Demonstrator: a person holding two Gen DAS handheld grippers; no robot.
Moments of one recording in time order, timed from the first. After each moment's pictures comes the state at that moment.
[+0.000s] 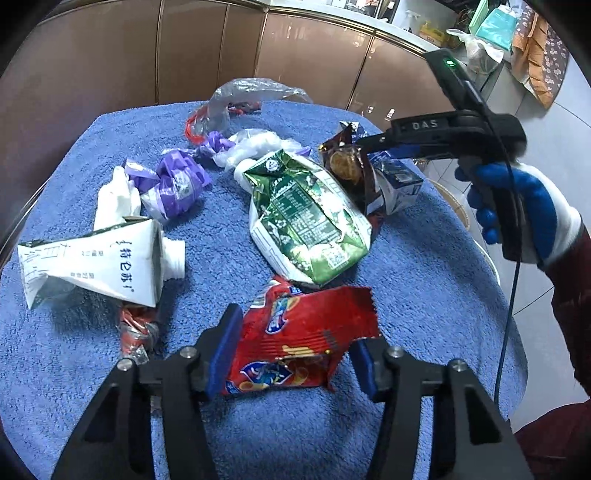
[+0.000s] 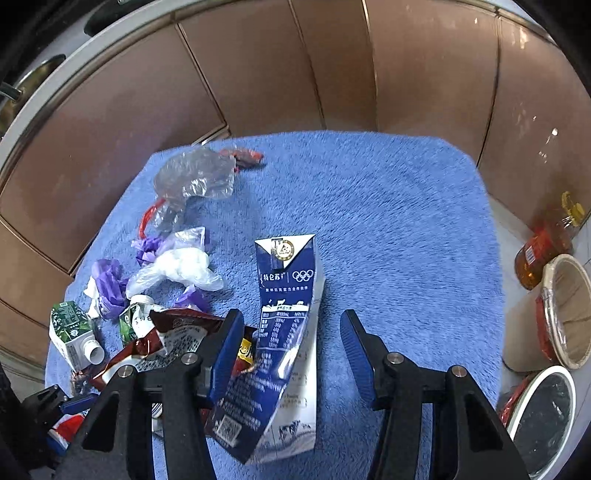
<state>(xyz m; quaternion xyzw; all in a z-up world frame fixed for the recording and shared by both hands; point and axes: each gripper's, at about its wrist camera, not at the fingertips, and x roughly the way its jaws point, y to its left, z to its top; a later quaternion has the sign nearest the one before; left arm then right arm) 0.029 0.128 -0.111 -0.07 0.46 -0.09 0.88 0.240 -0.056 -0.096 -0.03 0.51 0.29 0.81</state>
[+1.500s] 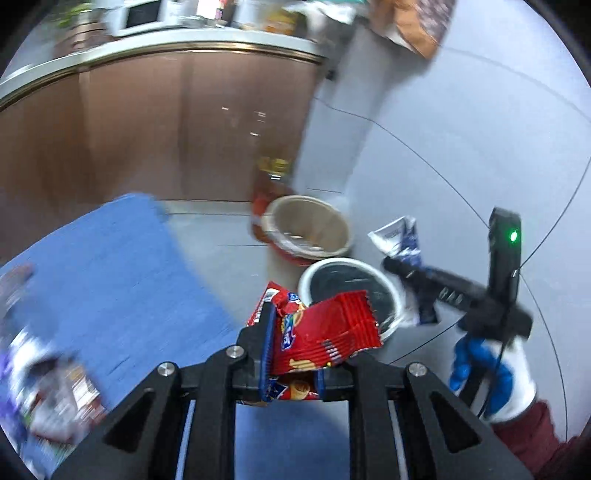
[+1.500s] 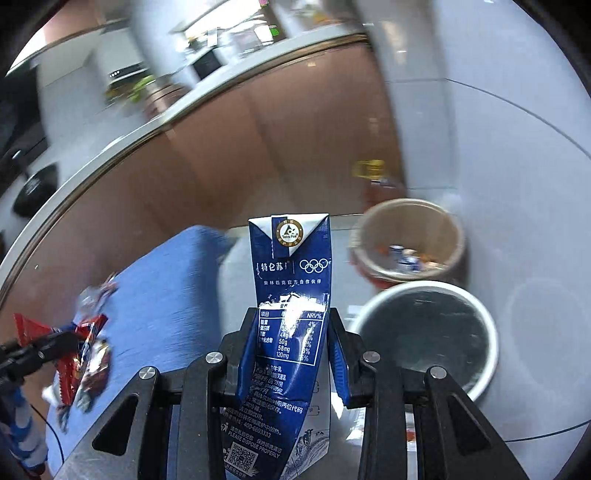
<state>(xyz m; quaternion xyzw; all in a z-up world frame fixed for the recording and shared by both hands) 0.148 -0.163 -0.011 0.01 0.41 -0.30 0.86 0.117 -0.394 -0.080 0.18 0.36 0.05 0.91</state>
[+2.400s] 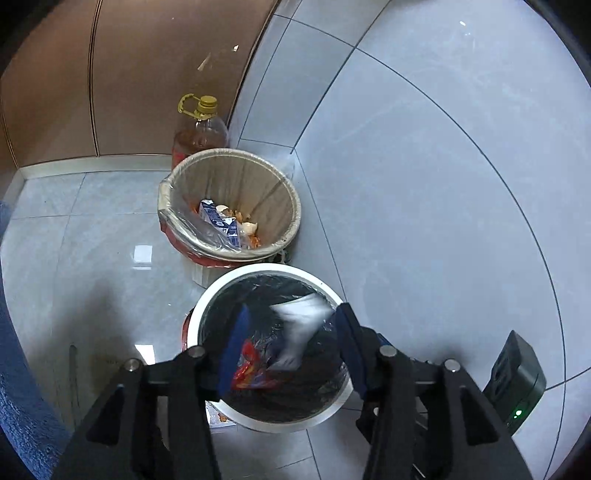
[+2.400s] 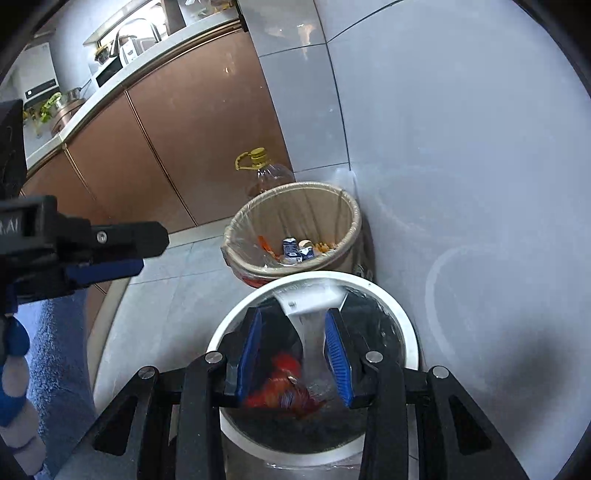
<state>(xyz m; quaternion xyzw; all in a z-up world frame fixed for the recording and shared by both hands) 0.265 -0.362 -0.110 -0.02 0.51 -0.35 0.78 0.130 -0.480 -0.157 0.18 0.38 -0.11 0.90</state>
